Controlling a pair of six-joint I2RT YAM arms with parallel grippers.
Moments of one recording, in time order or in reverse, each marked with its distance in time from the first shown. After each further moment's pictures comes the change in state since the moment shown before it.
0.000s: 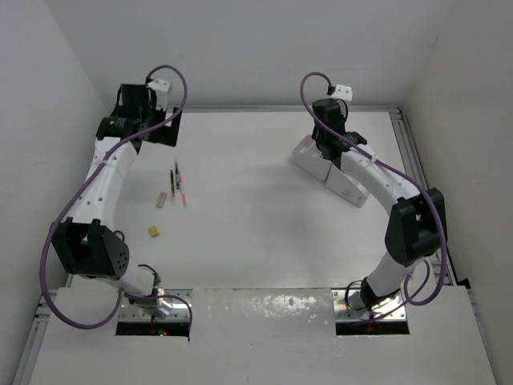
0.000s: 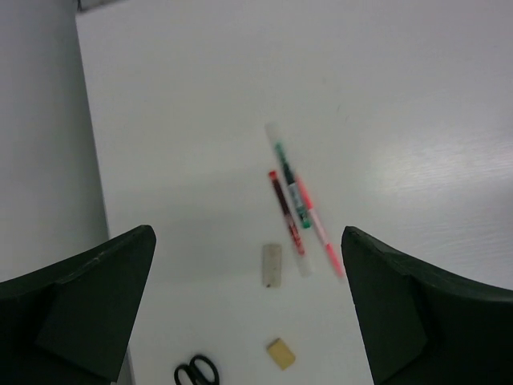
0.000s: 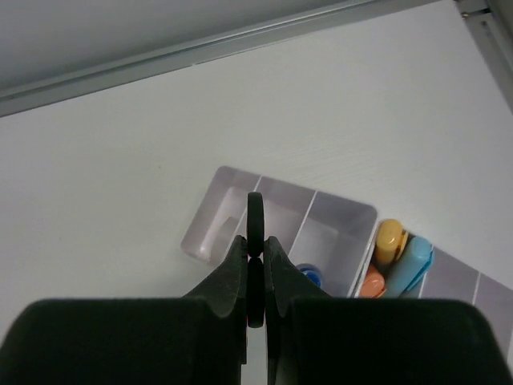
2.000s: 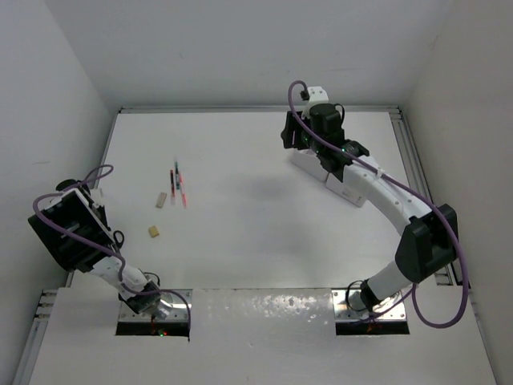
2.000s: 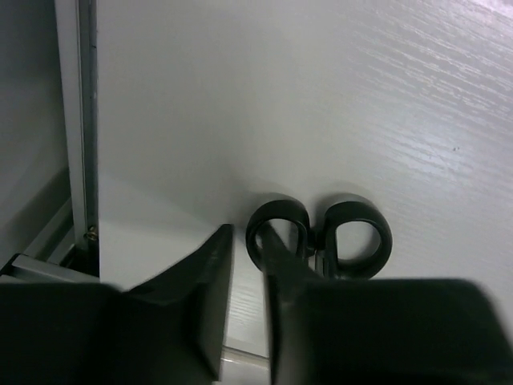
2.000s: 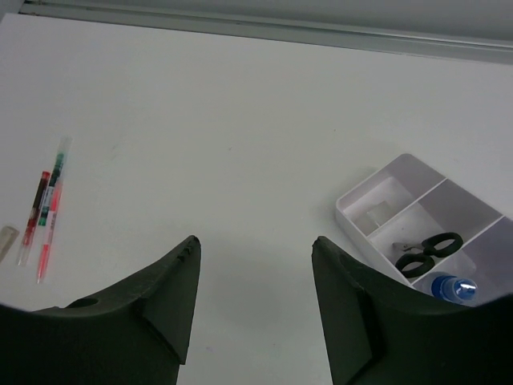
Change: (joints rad) left arm 0.814 0.146 -0.714 0.140 -0.002 0.166; right arm 0.079 -0.103 -0.059 0.076 -0.427 -0.131
